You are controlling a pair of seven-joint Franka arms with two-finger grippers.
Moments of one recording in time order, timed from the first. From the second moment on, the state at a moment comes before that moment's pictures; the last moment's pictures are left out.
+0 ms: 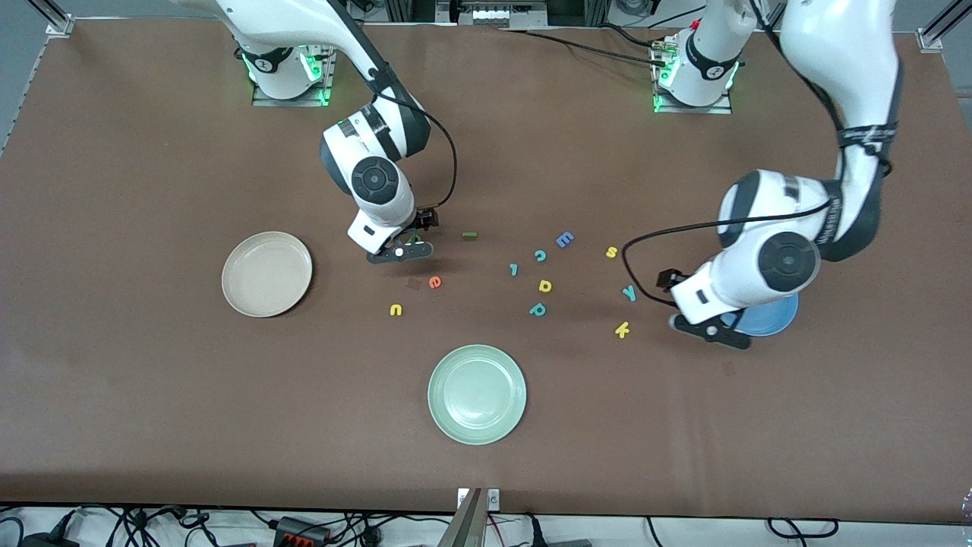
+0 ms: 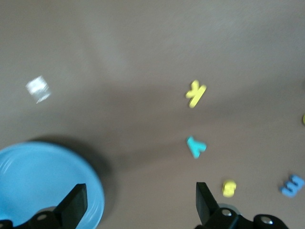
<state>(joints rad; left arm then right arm) -0.25 0.51 0.01 -1.66 0.02 2.03 0.07 0.65 0.49 -0.02 -1.94 0.08 2.25 0.38</state>
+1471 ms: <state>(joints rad) -0.32 0.73 -0.03 -1.67 0.11 2.42 0.33 0.68 0.58 -0.02 -1.94 0.08 2.40 0.27</state>
